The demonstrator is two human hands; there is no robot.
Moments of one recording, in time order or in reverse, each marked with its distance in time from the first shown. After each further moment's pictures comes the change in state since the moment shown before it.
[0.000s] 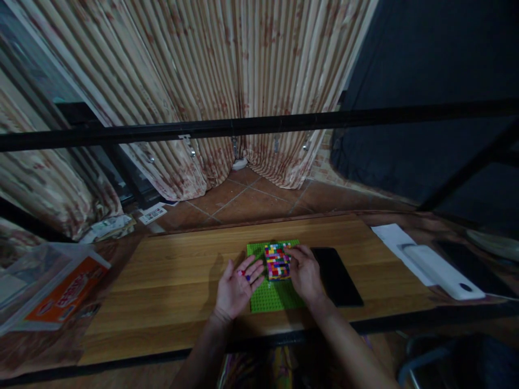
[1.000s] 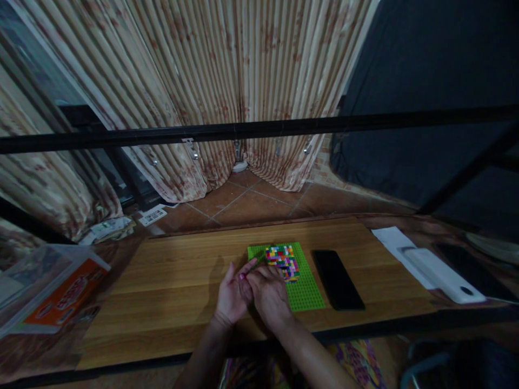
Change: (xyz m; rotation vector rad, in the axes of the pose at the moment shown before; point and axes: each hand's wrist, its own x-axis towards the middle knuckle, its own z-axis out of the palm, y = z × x) left_hand -0.005 0.000 0.006 -0.027 0.011 -0.003; right_hand -0.024 -0.089 0.028 -0.149 -0.294 -0.153
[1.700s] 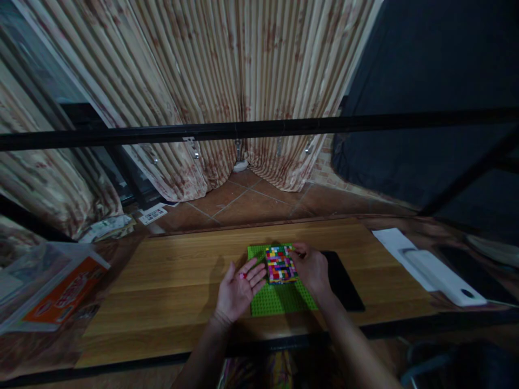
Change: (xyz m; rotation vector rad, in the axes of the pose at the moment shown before) left_hand 0.004 -0.001 -0.005 0.025 -0.047 -0.021; right_hand 0.029 0.094 -0.039 0.080 0.107 0.559
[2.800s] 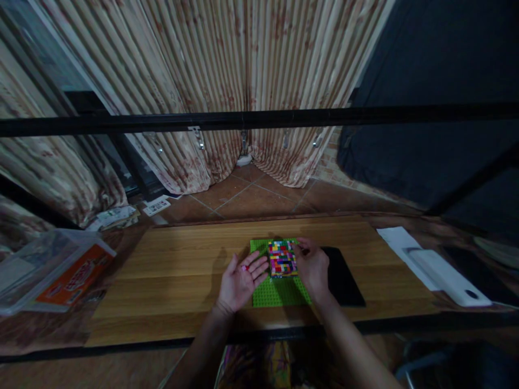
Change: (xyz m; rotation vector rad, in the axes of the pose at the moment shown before) left_hand 0.002 -0.001 -0.002 0.002 -0.013 -0.003; right_hand -0.011 -0.004 0.006 0.229 0.119 0.022
